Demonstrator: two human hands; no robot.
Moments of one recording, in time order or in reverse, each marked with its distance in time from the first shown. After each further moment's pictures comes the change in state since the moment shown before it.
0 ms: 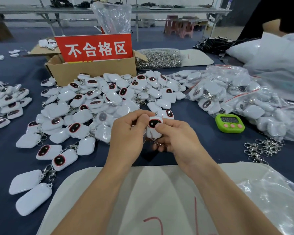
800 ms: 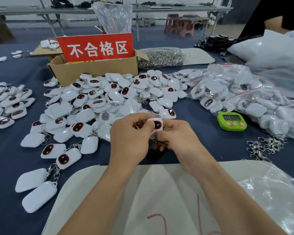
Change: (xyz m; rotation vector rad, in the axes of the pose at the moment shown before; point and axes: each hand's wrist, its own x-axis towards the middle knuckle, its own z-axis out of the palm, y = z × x) left_hand -0.007 0.007 -0.001 0.162 0.070 0.002; right_hand 0.001 0.004 0.001 -0.089 -0.060 -0.078
